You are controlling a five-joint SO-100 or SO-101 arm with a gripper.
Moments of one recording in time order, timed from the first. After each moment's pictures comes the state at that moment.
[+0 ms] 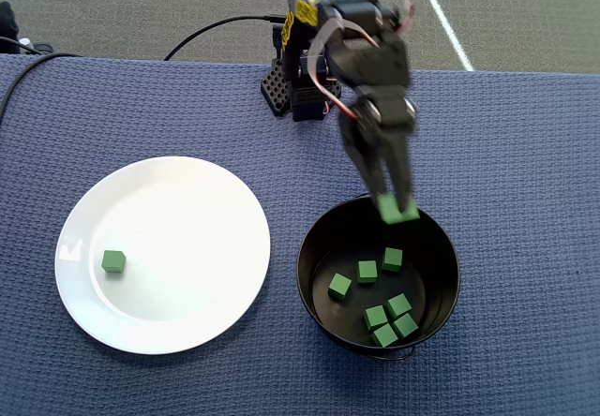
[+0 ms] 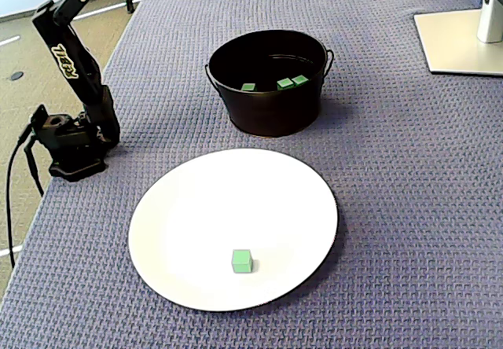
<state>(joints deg) -17.0 102.1 69.3 53.3 -7.6</state>
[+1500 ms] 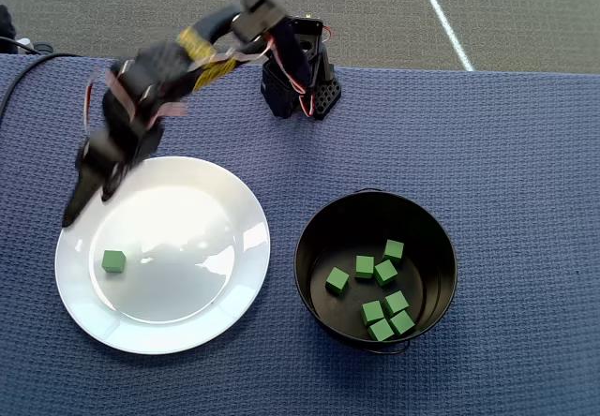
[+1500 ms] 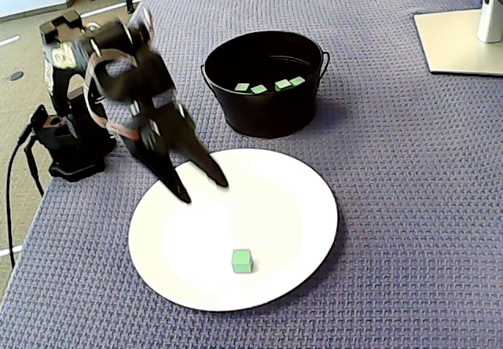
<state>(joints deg) 41.8 67.4 60.1 65.7 -6.4</state>
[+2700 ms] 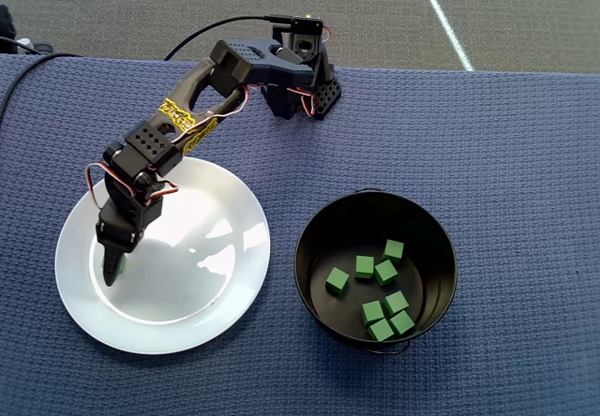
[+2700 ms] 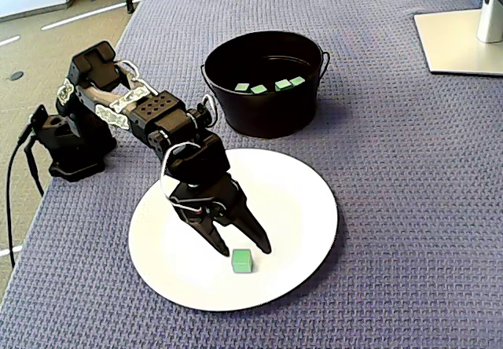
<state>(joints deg) 36.9 43.4 48.7 64.0 -15.3</state>
